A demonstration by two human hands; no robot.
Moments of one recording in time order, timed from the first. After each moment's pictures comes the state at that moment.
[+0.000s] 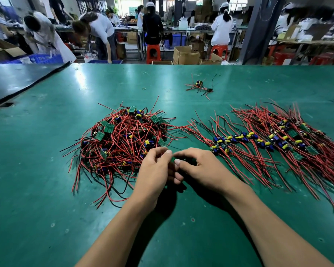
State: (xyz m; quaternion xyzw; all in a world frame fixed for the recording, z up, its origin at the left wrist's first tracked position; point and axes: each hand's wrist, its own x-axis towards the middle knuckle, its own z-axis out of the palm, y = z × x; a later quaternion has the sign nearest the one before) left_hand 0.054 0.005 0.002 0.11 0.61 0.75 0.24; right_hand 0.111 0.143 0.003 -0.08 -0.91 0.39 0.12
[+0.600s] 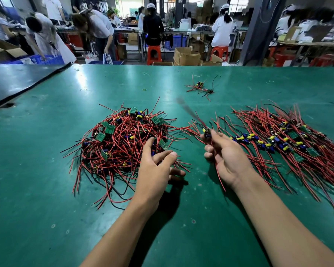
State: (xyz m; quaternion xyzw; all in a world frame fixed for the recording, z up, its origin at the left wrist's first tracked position) left_hand 0.058 0.004 0.006 0.12 0.58 0.78 0.20; right_hand 0.107 0.163 0.027 -0.23 -0.42 0.84 0.25
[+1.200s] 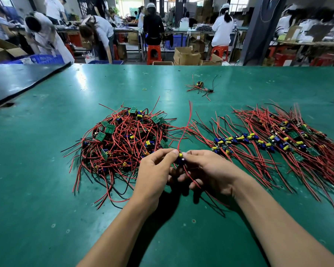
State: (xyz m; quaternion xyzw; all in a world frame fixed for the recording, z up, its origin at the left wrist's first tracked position) left_hand 0.058 0.002 0.004 0.15 0.62 0.75 0.19; right_hand 0.117 0.139 0.023 -0.17 -0.63 0.75 -0.06
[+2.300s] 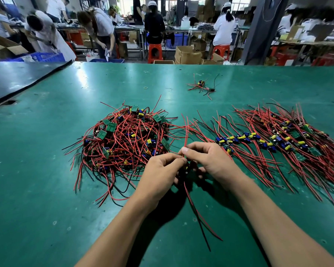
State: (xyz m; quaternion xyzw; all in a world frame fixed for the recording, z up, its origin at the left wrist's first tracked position) left_hand 0.057 0.000 0.004 0.20 0.68 0.67 0.23; right_hand 0.111 0.148 0.010 -0.13 -0.73 0.66 0.09
